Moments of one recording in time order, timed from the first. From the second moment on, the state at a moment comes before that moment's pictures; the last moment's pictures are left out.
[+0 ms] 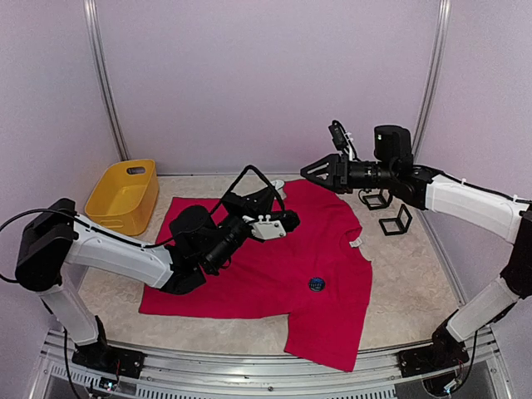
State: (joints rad) left arm -1.08 1.69 0.87 1.08 -0.40 1.33; right arm 0.54 1.48 1.19 0.03 -0.69 0.58
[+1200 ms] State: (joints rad) left arm -1.13 1.98 0.88 1.56 -0.50 1.87; right arm 0.62 1.60 1.20 0.04 -0.82 0.65
